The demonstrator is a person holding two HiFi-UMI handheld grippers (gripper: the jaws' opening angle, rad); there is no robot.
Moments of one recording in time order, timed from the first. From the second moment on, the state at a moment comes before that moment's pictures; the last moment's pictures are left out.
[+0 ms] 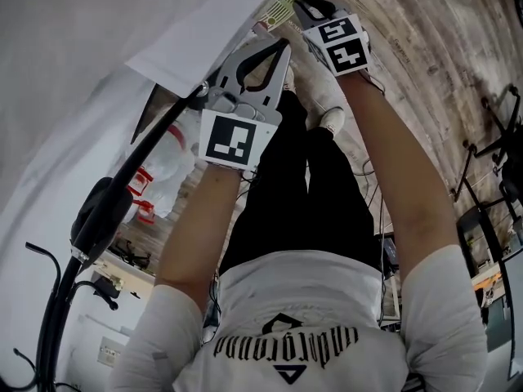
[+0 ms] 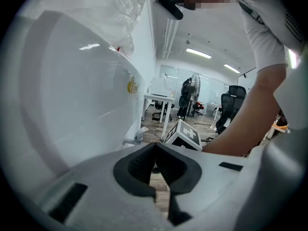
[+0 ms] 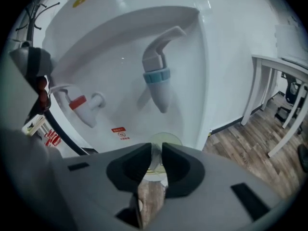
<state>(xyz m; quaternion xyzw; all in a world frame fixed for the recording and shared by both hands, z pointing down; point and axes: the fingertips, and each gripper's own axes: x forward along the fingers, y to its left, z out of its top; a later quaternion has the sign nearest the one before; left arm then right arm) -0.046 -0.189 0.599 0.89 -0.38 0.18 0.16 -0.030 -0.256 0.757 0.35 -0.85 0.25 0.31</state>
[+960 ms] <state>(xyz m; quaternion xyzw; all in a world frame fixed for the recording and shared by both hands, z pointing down) -0.024 -0.146 0.473 0.90 -0.38 0.16 0.11 0.027 -0.185 0.561 0.35 -0.88 0.19 0.25</state>
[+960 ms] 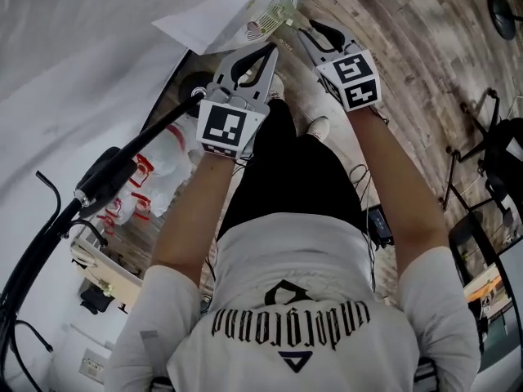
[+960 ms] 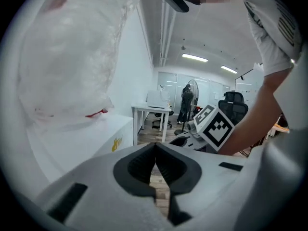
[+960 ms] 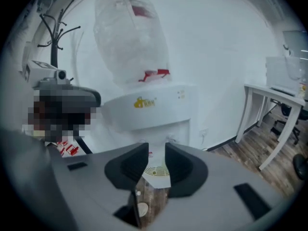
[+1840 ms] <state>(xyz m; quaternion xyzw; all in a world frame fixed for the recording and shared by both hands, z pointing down) 0.043 0.021 0.240 0.92 -0.38 0.08 0.04 0.110 0.022 0.259 0.31 -0.94 0.08 0.12</state>
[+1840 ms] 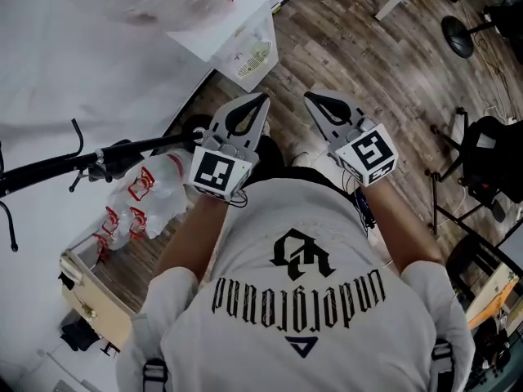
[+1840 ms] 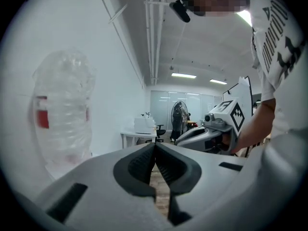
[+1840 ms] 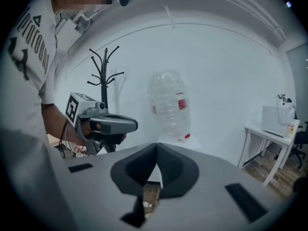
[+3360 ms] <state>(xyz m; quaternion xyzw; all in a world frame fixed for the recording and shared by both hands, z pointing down) -0.029 0.159 0.144 0.93 -0.35 0.06 0.03 0.067 0.159 0.157 0.31 -0.95 0.02 0.06</state>
